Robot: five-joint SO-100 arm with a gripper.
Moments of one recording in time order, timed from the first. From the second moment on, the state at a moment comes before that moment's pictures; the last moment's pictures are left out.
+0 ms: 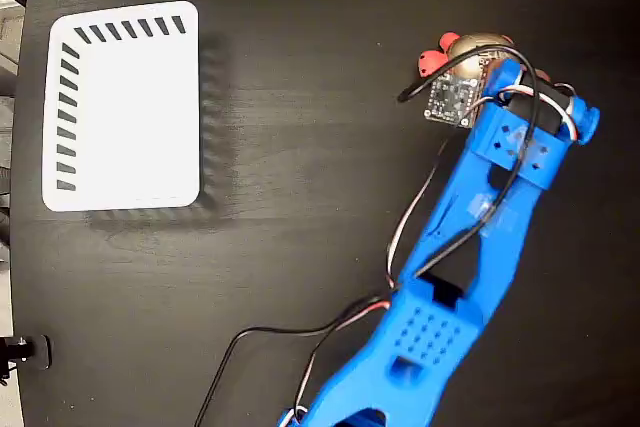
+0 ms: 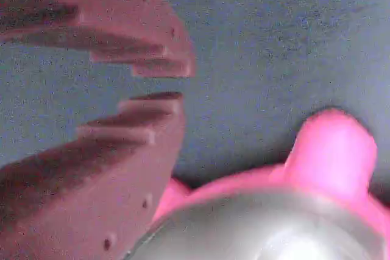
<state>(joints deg) 27.9 26.8 12.7 93.9 -12.7</state>
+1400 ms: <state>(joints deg) 26.5 23.2 12.2 85.8 -22.6</state>
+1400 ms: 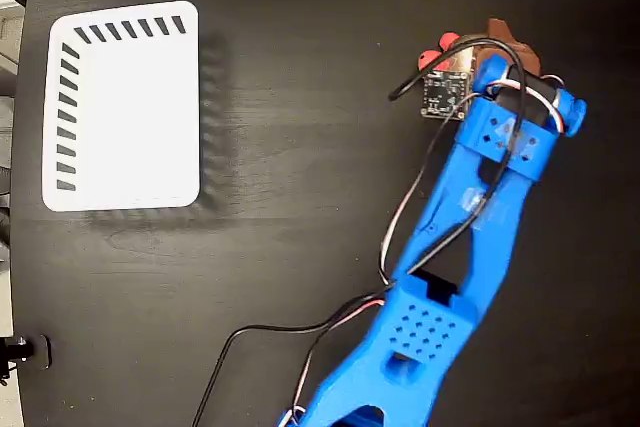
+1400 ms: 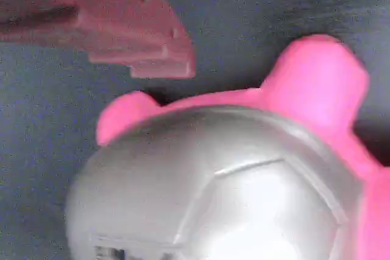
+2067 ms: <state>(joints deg) 26.4 22.6 10.4 87.8 -24.9</state>
